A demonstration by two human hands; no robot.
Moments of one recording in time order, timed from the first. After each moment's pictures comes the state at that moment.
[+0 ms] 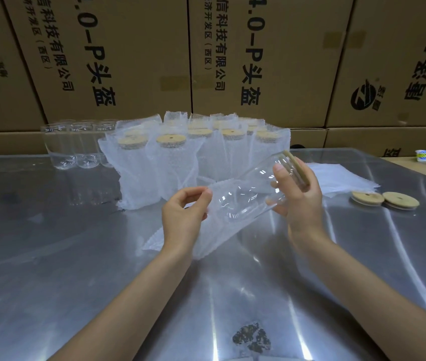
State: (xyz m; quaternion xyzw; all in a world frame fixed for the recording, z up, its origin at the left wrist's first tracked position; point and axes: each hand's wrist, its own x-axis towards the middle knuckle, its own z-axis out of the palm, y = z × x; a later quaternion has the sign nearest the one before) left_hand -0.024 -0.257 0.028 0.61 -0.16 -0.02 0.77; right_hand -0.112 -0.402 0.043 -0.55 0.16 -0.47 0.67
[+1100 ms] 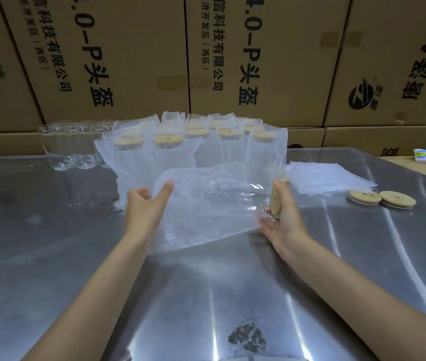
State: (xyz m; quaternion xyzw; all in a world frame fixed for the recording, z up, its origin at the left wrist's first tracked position) left_hand 0.022 -0.222 0.041 0.77 -0.05 -0.01 0.63; right_hand -0.101 -0.408 0.018 -0.44 0.25 -0.30 0.81
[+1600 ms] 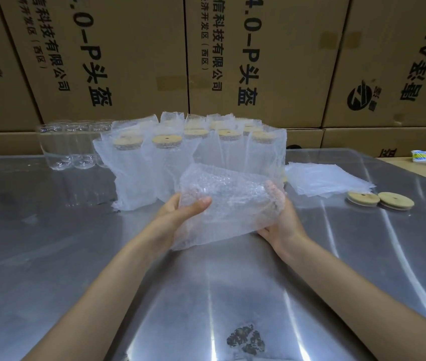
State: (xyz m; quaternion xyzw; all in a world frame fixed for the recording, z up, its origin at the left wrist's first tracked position) left_hand 0.002 -0.232 0.030 0.62 -0.27 -0.26 0.69; right_hand -0.100 -0.408 0.018 -0.53 0.14 -0.26 0.80
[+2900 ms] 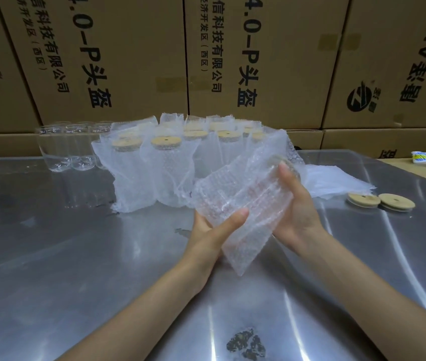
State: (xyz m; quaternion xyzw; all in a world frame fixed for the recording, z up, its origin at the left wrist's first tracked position) left_hand -0.051 -0.271 0.008 0.49 -0.30 -0.24 0.78; right_hand -0.113 -0.408 0.048 -0.45 -0.01 -0.26 0.85
